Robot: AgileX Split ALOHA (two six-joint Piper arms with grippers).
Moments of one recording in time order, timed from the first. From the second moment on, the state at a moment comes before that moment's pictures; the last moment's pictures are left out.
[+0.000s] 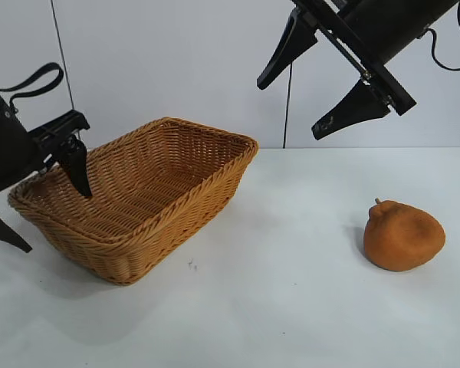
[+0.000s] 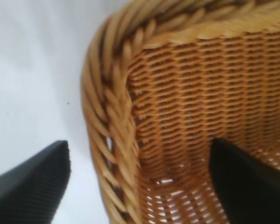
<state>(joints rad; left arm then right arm) -0.24 1.84 -1.01 -0.29 0.50 -0.90 0.22 1.84 -1.42 0.75 1.04 -0.20</state>
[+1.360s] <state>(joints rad) -0.16 1.90 -1.32 -0.32 0.73 -0.58 0.22 1.84 -1.42 0.75 1.05 -0.20</state>
